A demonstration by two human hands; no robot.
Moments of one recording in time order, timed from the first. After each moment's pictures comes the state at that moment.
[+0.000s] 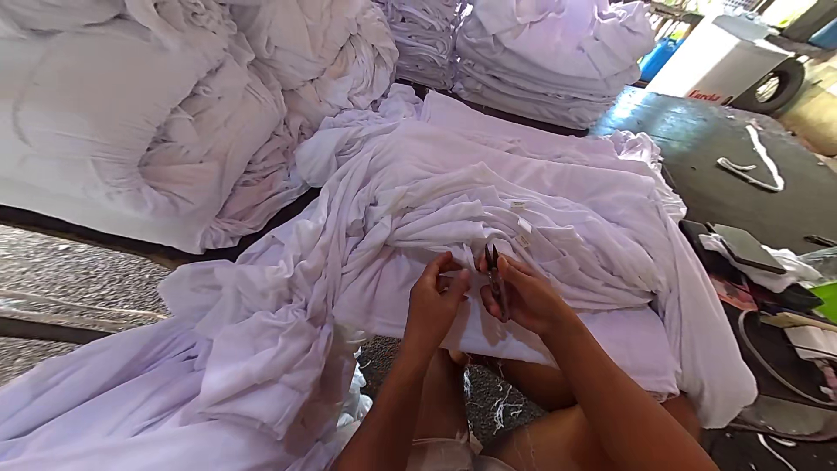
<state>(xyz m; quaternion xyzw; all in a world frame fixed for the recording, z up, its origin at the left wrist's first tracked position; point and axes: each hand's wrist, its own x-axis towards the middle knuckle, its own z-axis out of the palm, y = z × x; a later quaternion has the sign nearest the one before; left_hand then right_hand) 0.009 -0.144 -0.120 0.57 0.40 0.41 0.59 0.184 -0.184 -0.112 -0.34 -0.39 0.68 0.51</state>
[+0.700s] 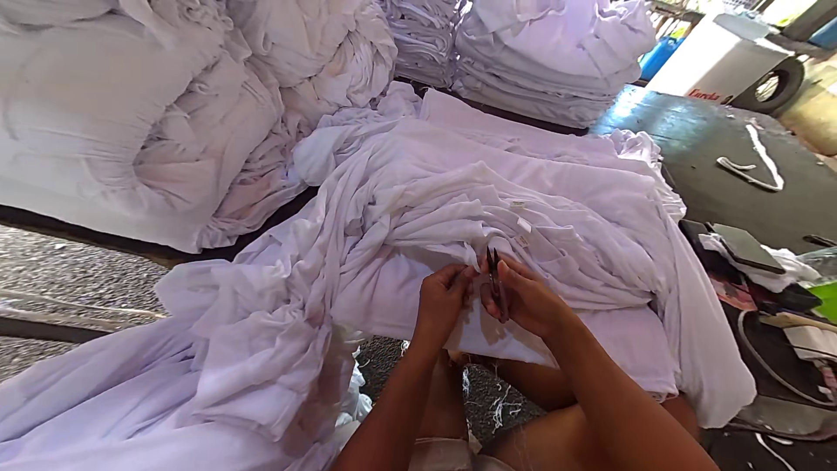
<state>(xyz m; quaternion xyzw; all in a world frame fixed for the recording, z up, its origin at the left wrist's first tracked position) 0.026 -0.138 -0.136 0.53 0.37 0.41 0.64 0.184 -0.187 -0.110 -0.35 -0.40 0.68 0.50</state>
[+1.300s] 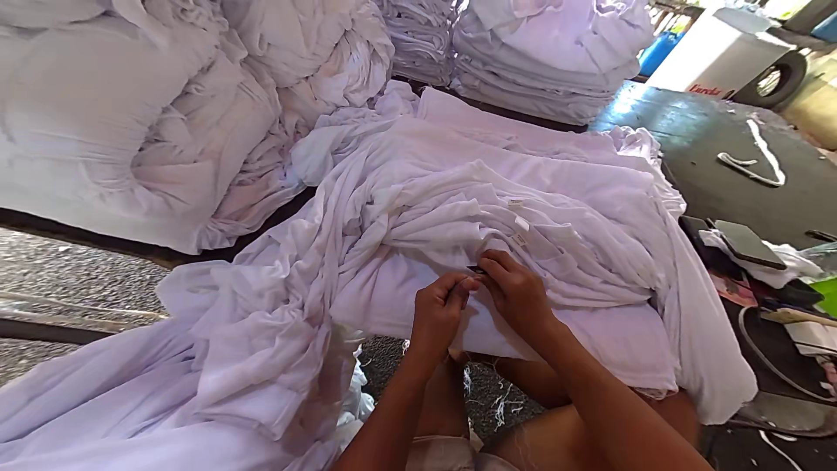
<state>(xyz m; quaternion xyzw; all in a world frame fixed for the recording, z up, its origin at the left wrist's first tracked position) 0.013 -0.152 -0.143 0.63 0.32 0.46 0.54 0.172 -0.185 -0.137 -0.60 -0.72 -0.05 0.33</state>
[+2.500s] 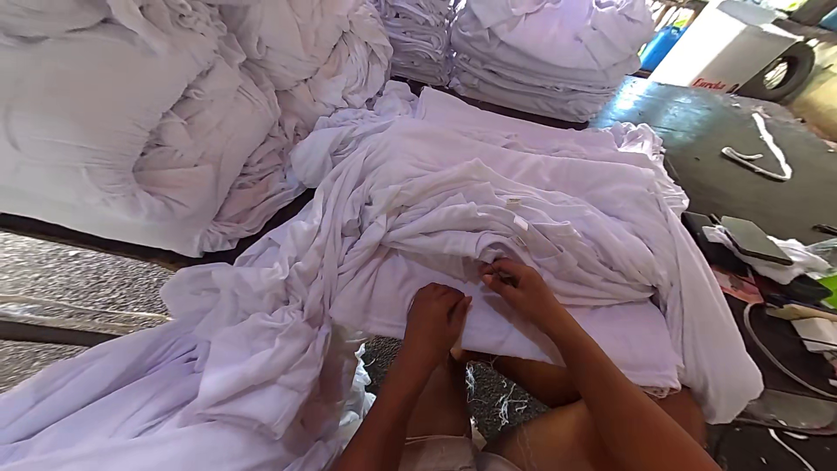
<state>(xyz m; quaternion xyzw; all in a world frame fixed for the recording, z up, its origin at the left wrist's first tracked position) 0.002 -0.150 -0.179 0.82 0.33 0.39 0.26 0.195 -0.192 -0.129 -0.63 -0.59 0.34 0.38</state>
